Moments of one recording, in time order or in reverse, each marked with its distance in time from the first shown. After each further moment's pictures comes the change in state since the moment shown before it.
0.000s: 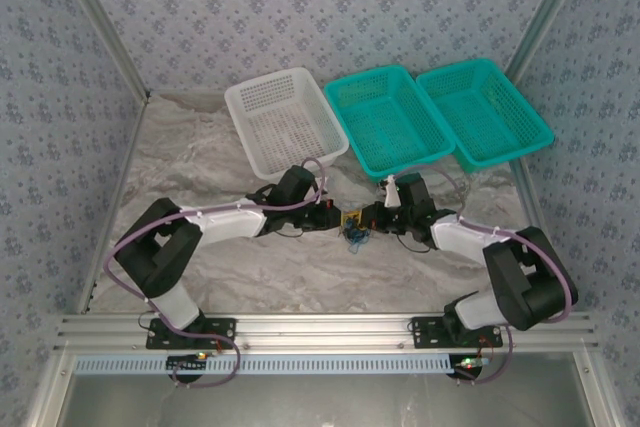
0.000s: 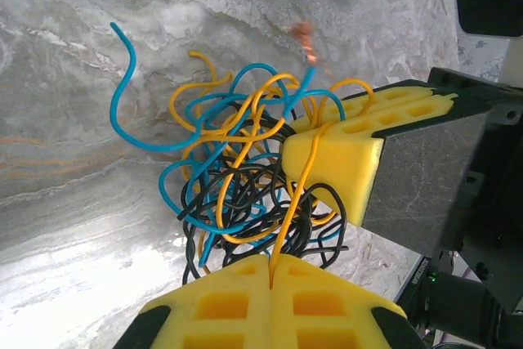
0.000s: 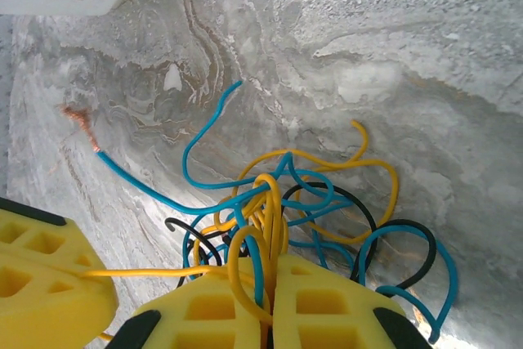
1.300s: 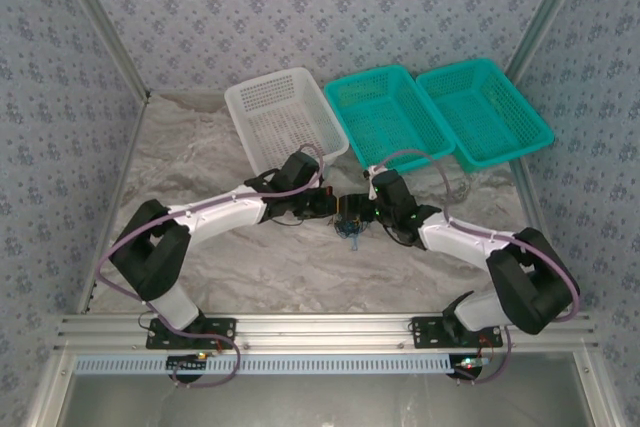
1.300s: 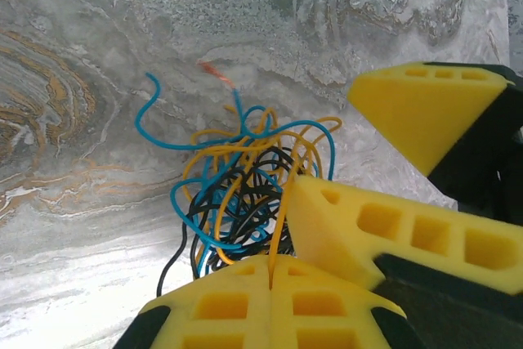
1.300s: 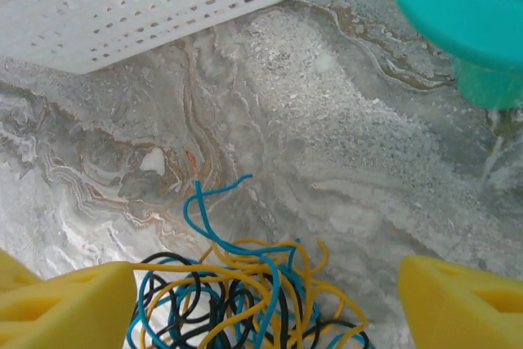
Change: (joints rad) left arm 0.006 -0.023 0.165 -0.283 -0.156 0.018; right arm 0.193 0.001 0.100 0.019 0.428 -0.179
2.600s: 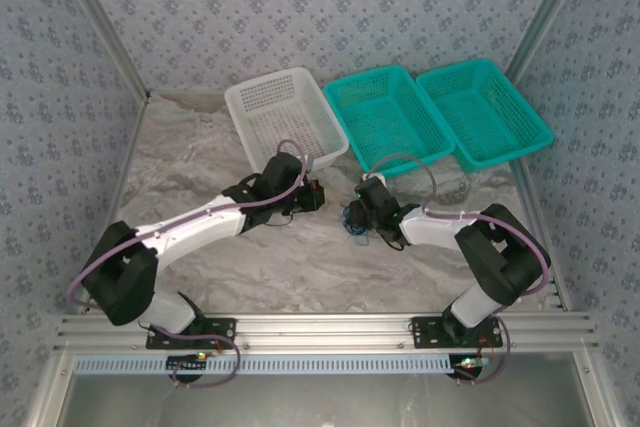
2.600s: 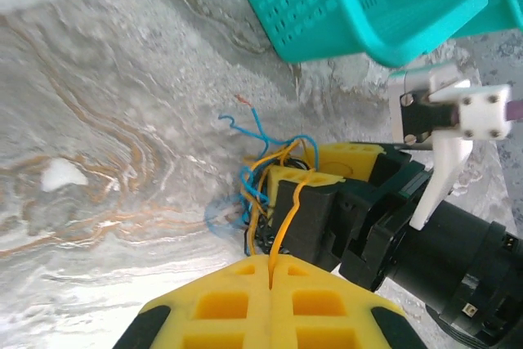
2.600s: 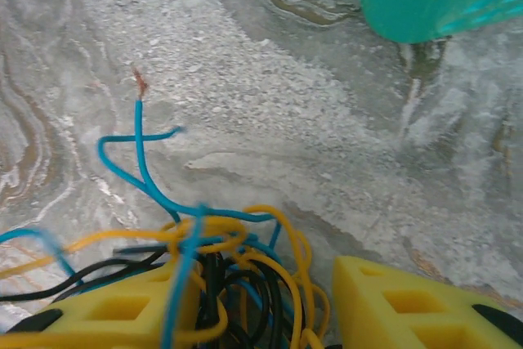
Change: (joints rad) left arm 0.007 -0.201 -0.093 0.044 -0.186 0.025; right arm 0.050 0.183 0.048 -0.077 0.266 0.034
